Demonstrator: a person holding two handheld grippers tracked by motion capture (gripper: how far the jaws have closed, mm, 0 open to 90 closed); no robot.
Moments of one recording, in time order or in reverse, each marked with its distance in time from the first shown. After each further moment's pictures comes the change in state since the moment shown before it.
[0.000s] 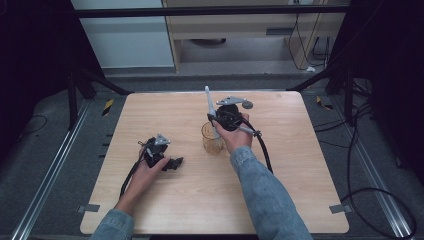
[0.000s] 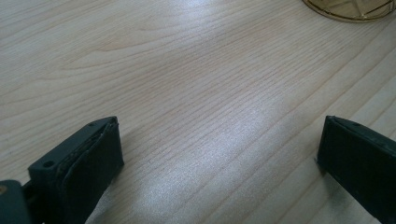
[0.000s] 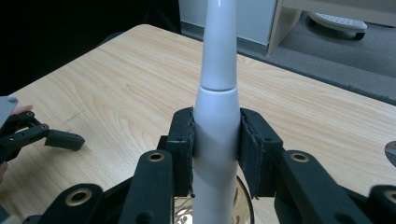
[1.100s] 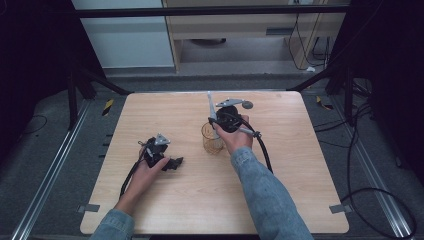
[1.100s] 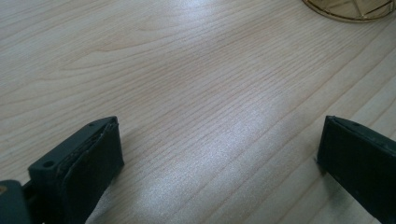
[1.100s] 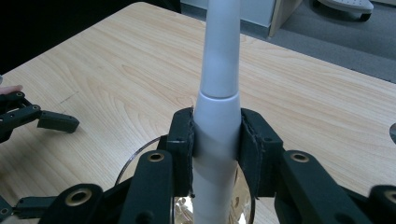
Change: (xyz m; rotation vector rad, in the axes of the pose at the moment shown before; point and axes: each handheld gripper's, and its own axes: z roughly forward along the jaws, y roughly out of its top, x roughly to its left) left arm 0.000 0.000 0.000 0.000 -0.001 0.000; right arm -0.001 -0.006 0.005 0.069 -0.002 -0.001
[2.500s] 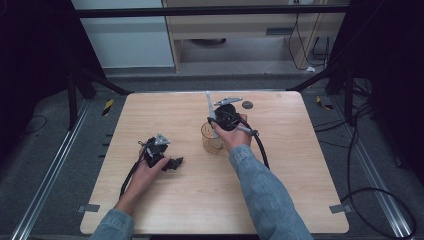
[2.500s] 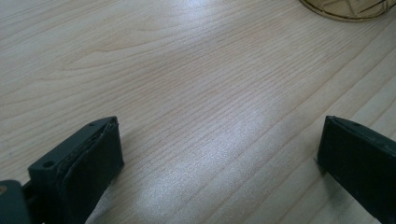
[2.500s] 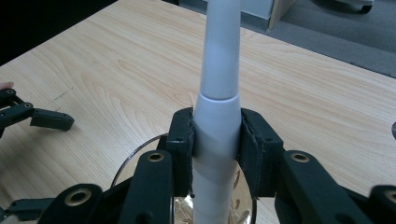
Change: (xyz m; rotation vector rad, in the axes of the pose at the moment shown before) left arm 0.000 0.000 0.000 0.000 -0.001 0.000; right arm 0.000 0.005 0.007 0.036 -0.009 0.000
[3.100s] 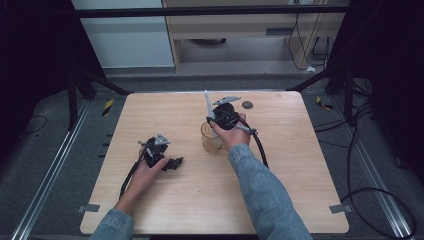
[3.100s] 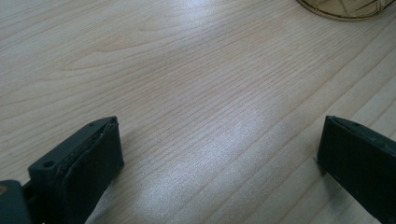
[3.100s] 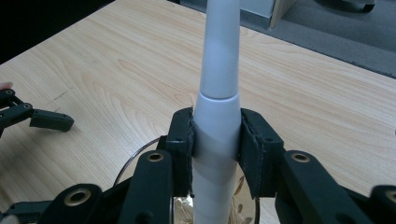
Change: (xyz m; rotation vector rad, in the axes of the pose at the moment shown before) left arm 0.000 0.000 0.000 0.000 -0.001 0.000; right arm 0.001 0.003 0.004 0.009 0.004 -0.005
